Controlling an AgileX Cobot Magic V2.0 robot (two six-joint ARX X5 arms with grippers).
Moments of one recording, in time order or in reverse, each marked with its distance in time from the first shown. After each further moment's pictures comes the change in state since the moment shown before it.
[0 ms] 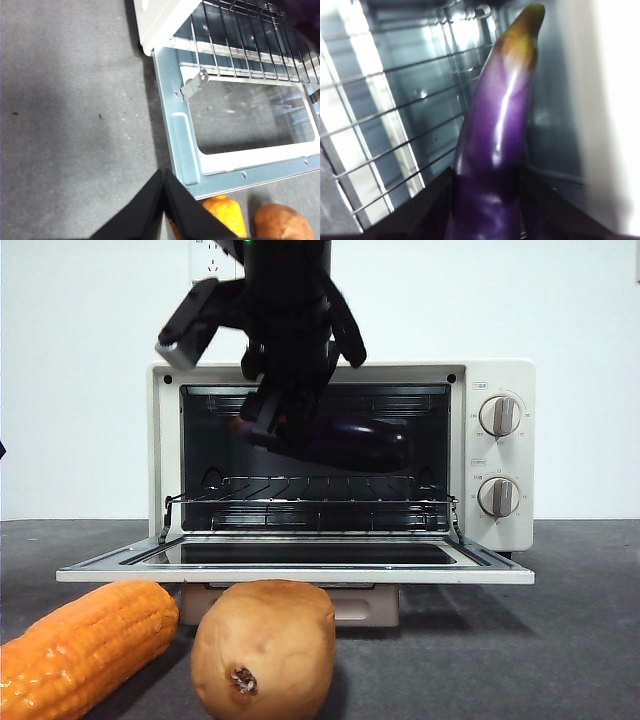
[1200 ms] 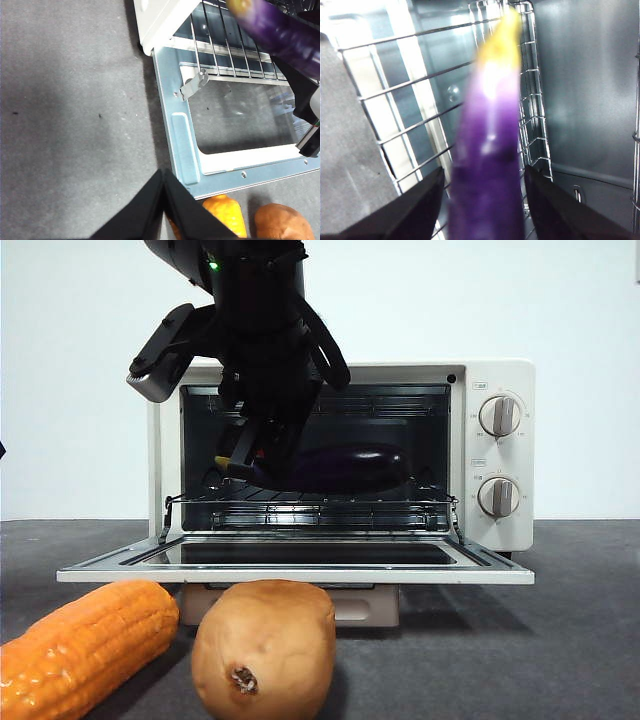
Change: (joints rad) left arm 0.000 0.001 0.000 0.000 0.000 0.000; right arm 0.055 0.042 0.000 -0.042 0.045 0.091
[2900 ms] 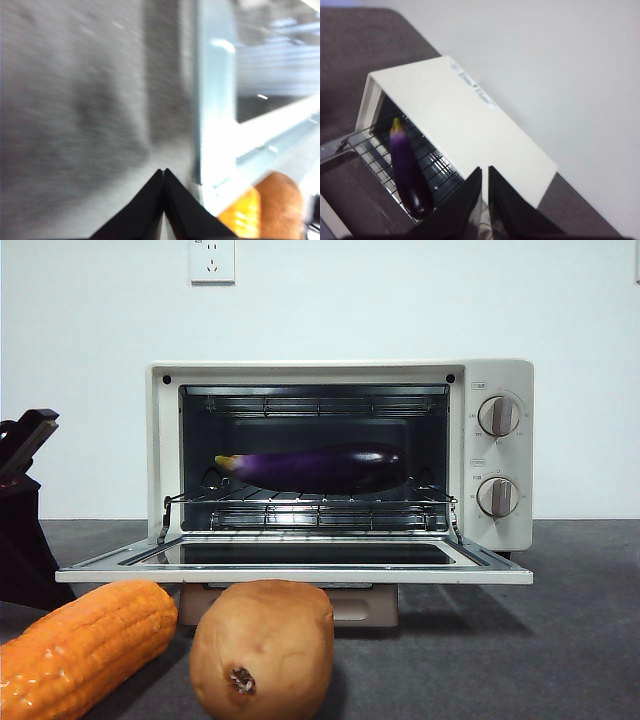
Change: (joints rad) left arm -0.031 0.594 0.011 0.171 0.305 0.003; right arm 0.114 -0.875 0.005 -0.350 -0.113 0.303
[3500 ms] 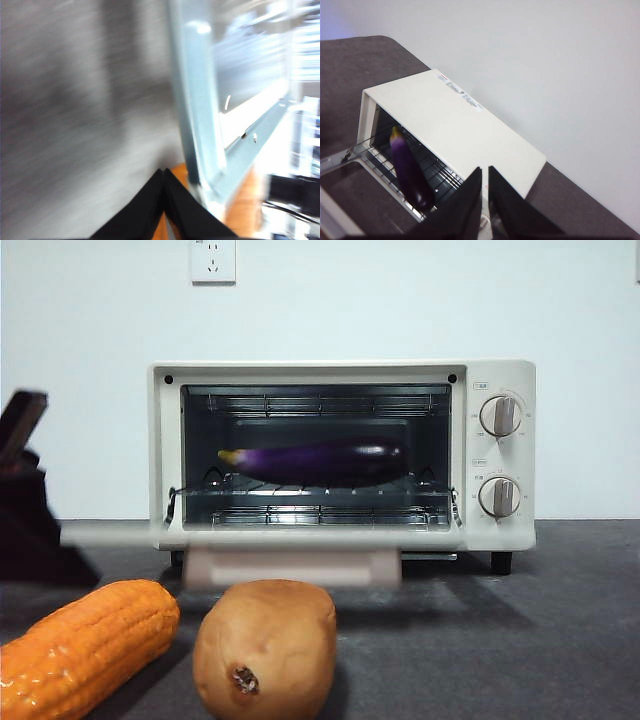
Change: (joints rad) left arm 0.011 0.047 0.000 0.046 0.209 0.023; right arm 0.000 -0.135 0.000 -0.068 0.000 0.063
